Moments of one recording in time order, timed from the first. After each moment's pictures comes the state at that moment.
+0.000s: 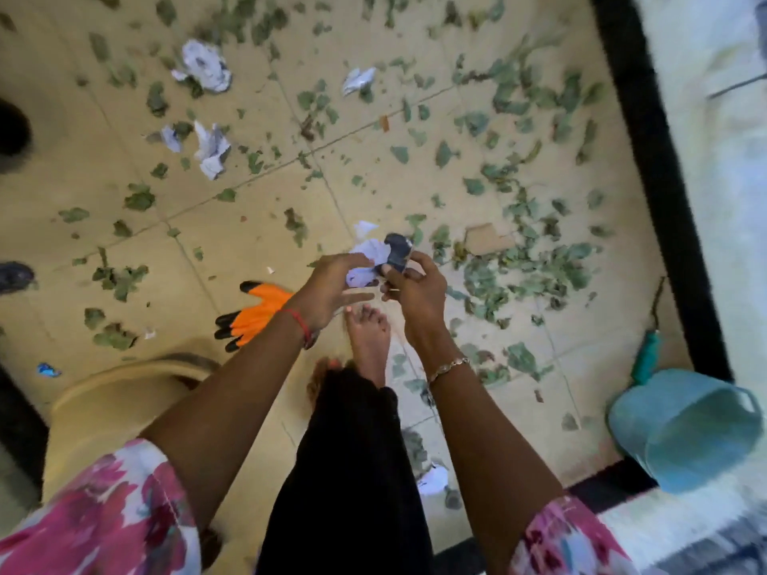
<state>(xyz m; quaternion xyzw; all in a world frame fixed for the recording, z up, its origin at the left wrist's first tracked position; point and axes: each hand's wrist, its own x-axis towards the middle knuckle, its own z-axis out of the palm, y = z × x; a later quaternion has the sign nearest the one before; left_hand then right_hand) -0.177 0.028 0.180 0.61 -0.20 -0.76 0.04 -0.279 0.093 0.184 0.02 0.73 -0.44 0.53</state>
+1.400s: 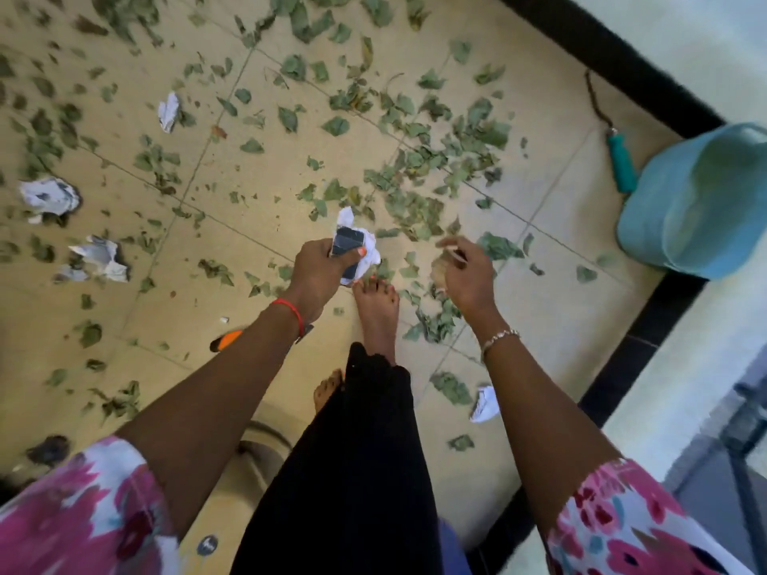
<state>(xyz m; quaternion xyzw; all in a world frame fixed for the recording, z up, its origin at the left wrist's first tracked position) -0.274 0.094 0.190 0.51 -0.56 -0.64 -0.14 -0.372 0.263 0.158 0.03 0.86 -0.37 0.34</state>
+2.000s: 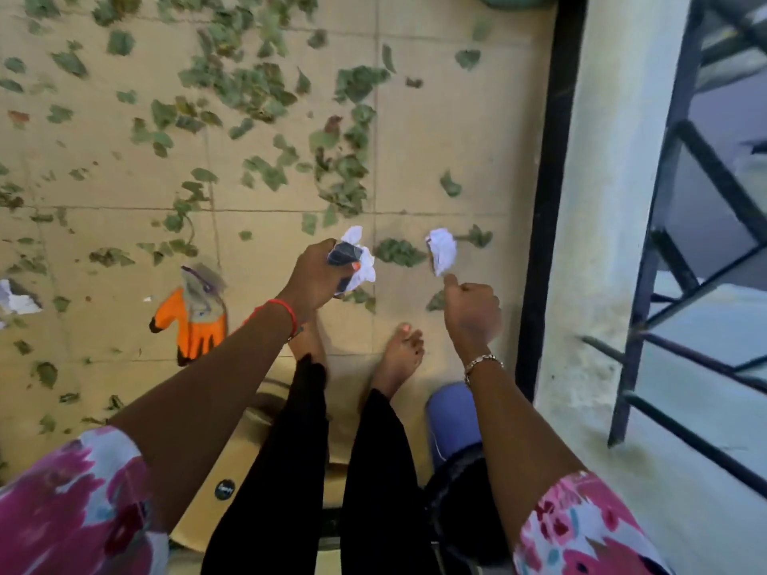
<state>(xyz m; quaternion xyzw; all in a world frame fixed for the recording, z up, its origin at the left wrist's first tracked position) -0.167 0.298 0.183 0.23 -0.58 -0.67 -0.40 -0.142 0.504 0.169 0.45 0.82 -0.19 0.29</state>
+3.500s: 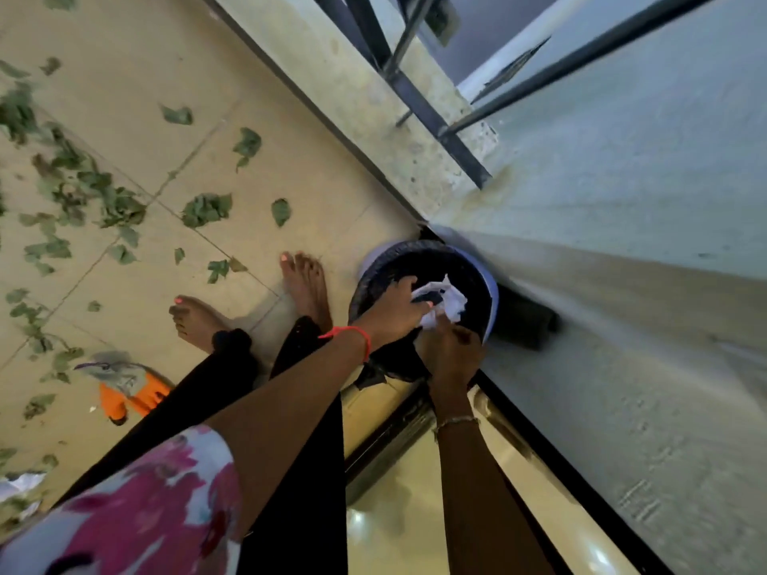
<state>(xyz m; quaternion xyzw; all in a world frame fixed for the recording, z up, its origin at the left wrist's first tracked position) 0.060 0.581 0.264 -0.14 -0.64 -0.23 -0.72 0.183 0.595 0.247 0.84 0.36 -0.40 -0.07</state>
